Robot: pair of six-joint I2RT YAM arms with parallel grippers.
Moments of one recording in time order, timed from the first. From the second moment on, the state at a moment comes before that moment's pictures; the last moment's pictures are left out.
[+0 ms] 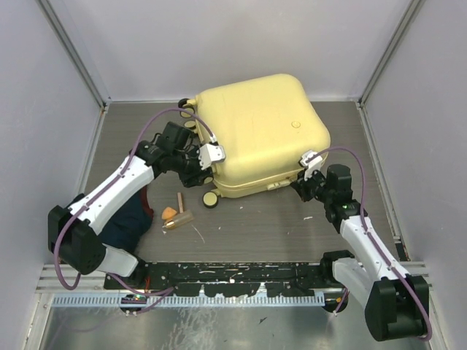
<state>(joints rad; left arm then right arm) -0.54 1.42 1.27 -0.80 0.34 0.67 0.10 0.92 0.46 -0.04 -0.47 -0.24</state>
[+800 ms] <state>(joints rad) -0.34 1.43 1.26 -0.86 0.52 0.95 -0.42 1.11 0.68 -0.36 -0.83 -0.57</state>
